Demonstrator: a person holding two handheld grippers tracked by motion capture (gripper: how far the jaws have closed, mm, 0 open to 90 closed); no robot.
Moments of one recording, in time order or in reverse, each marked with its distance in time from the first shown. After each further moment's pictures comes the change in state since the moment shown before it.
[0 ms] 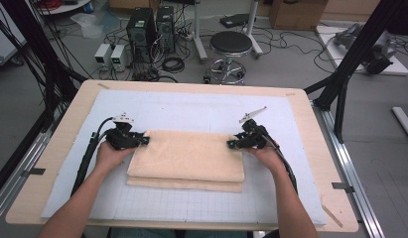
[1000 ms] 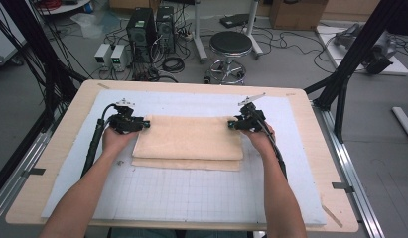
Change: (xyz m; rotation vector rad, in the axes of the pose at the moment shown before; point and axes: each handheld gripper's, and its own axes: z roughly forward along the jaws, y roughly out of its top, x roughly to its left) left arm 0.033 0.031 0.018 -0.035 0.140 -0.081; right arm -0.033 0.035 0.006 -0.086 -0.213 0.053
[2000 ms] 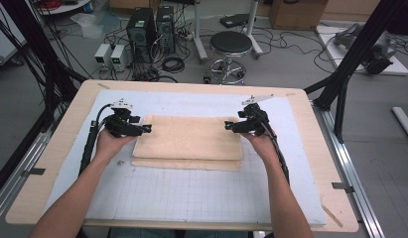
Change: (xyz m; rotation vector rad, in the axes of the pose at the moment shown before) left arm -0.025 0.007 -0.034 -0.039 -0.084 0.054; right arm 0.028 0.004 -0.037 -0.117 0.002 0.034
